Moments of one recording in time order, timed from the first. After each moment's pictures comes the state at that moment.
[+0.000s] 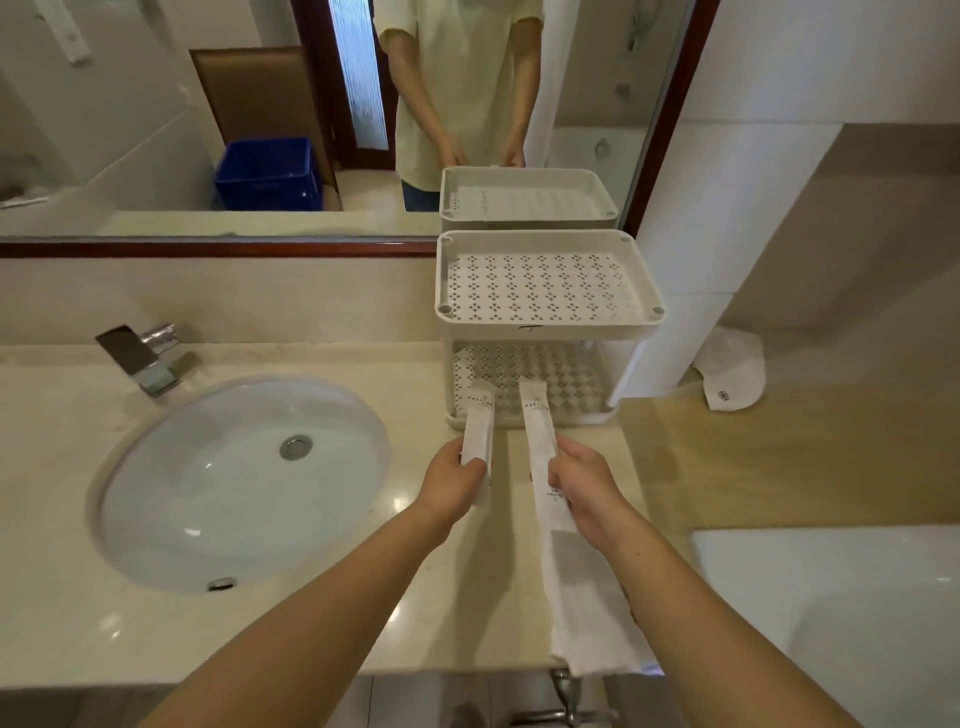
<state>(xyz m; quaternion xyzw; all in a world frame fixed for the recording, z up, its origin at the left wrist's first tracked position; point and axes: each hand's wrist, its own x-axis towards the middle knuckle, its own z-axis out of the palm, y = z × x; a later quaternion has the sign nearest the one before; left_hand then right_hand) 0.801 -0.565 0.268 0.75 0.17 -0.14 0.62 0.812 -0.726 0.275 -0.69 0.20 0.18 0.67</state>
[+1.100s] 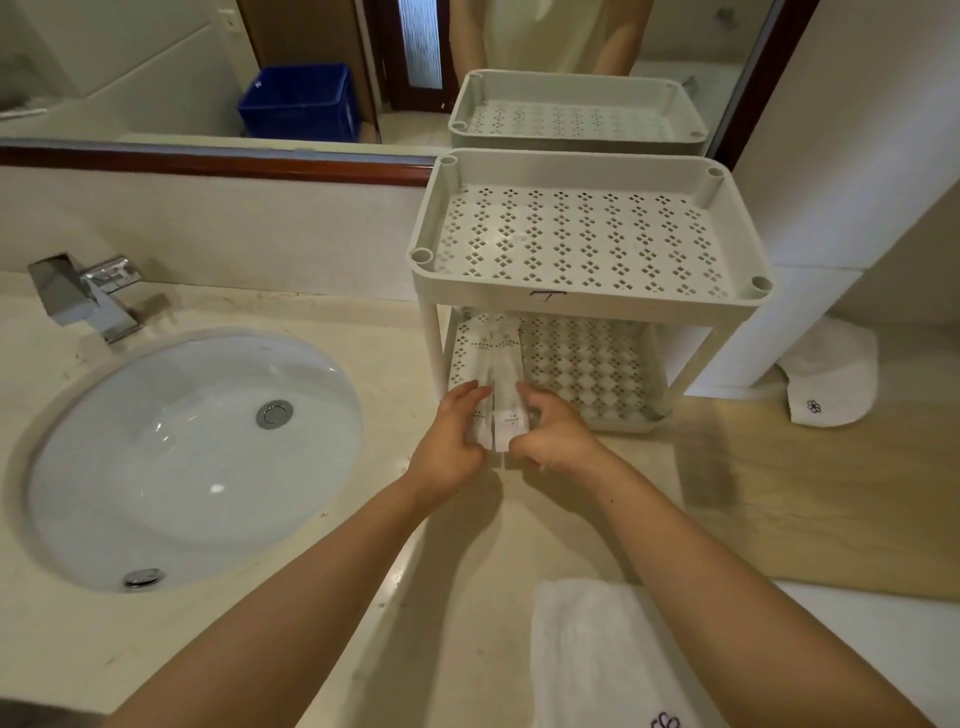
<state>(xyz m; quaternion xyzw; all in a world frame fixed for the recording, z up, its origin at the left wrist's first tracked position) 0.904 -0.569 0.163 0.89 0.07 -0.05 0.46 0.952 -0.715 0.184 -0.82 -0.02 0.28 0.50</state>
